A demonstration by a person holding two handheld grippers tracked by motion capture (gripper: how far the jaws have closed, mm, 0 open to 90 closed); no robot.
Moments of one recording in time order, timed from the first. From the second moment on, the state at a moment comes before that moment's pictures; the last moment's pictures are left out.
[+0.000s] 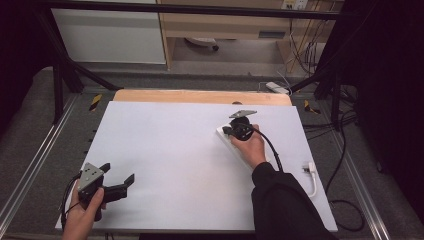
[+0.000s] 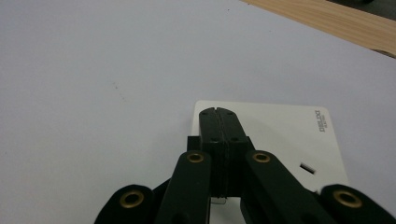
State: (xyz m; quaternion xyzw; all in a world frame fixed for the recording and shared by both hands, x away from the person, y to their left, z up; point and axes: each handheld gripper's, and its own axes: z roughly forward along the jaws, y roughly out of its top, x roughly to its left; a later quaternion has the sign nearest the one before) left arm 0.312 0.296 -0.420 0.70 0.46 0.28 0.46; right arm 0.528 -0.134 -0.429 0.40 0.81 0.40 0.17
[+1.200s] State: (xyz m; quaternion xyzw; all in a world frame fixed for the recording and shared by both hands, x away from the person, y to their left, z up) left arm 0.312 0.296 -0.419 0.70 0.46 0.28 0.46; right arm 0.520 -0.145 -0.410 0.42 0.78 0.44 0.17
